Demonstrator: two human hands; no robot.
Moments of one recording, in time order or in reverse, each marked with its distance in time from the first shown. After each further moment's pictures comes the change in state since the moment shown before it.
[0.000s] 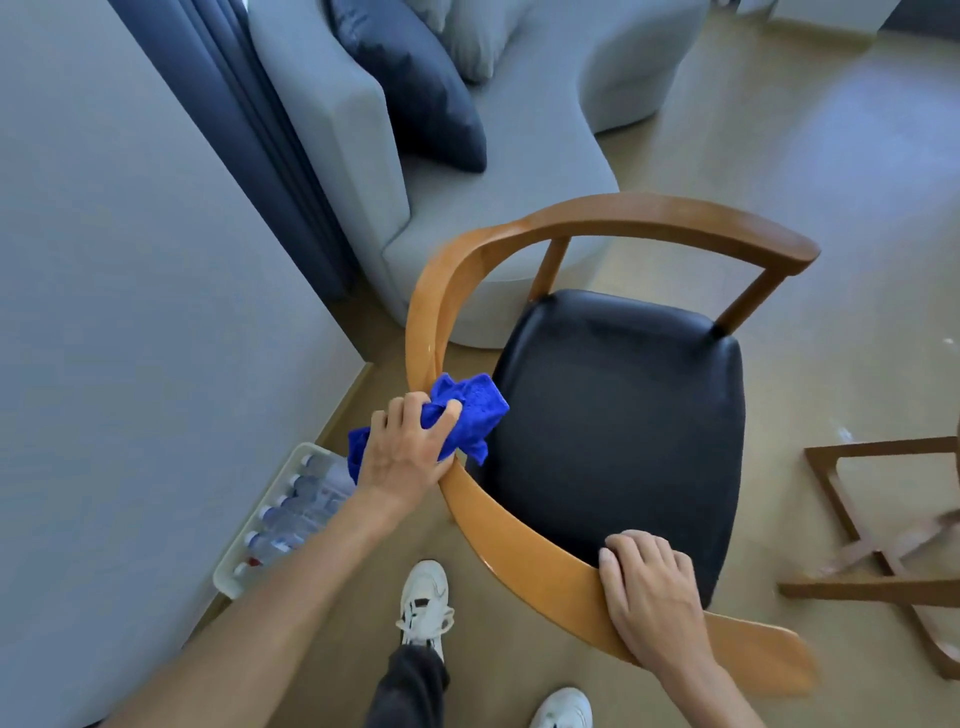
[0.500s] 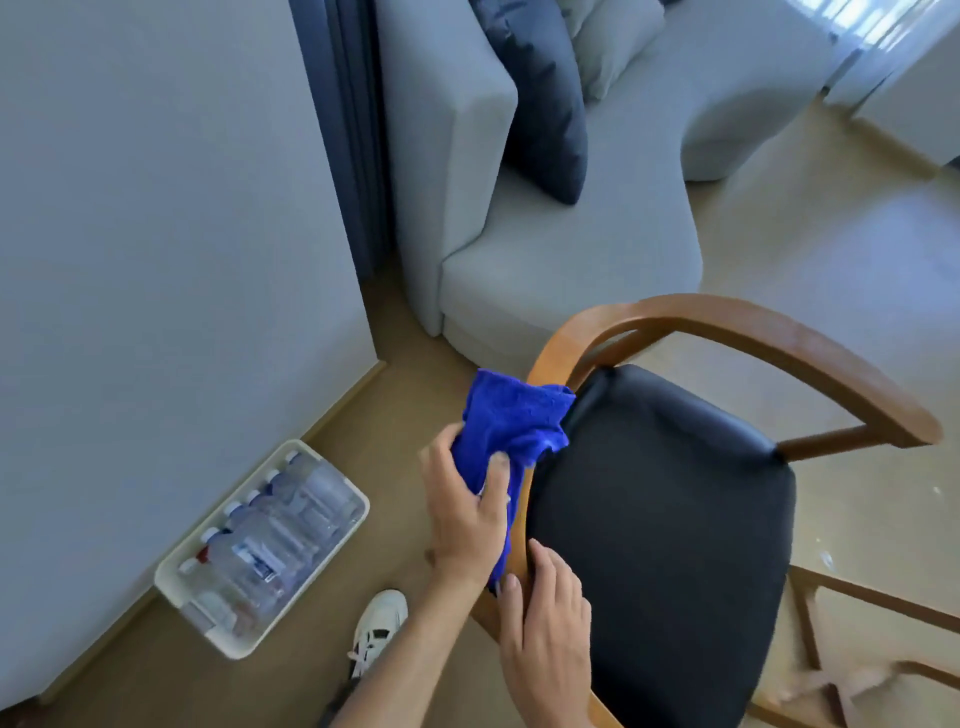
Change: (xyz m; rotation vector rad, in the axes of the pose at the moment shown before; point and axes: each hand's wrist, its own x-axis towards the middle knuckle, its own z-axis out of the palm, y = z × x) left_hand 0.061 -0.037 0.023 -1.169 0.395 -0.914; right_hand 0.113 -0.178 0.050 0.226 0.037 0.055
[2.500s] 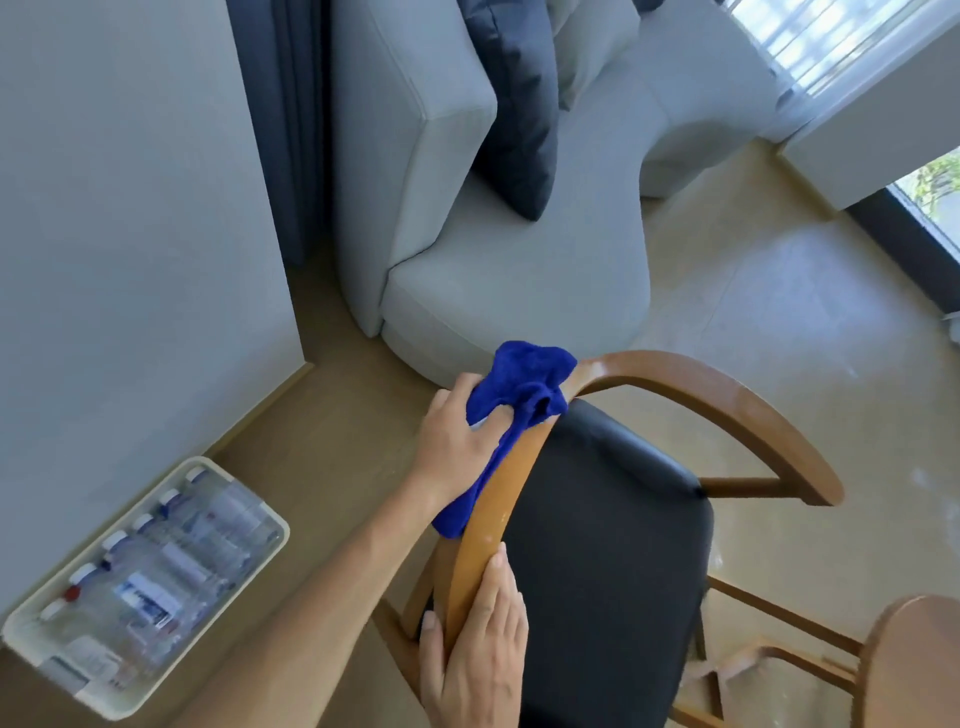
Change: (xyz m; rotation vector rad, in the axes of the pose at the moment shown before) left_hand 0.142 0.019 0.053 0.015 -0.503 -0.173; right_hand 0.074 0.000 -0.013 -0.253 0.081 -0.140
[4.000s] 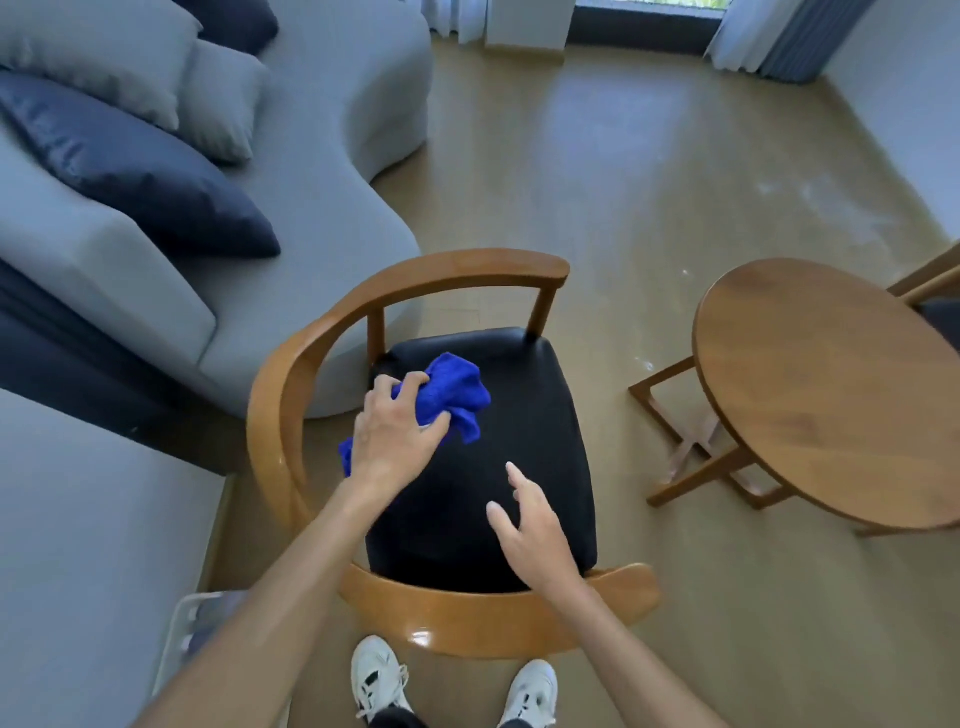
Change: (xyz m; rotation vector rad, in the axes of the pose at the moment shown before) left_hand -0.161 0.074 0.159 0.929 -0.277 0.507; right_hand -0.119 0.143 -0.099 0.800 -0.089 0.655
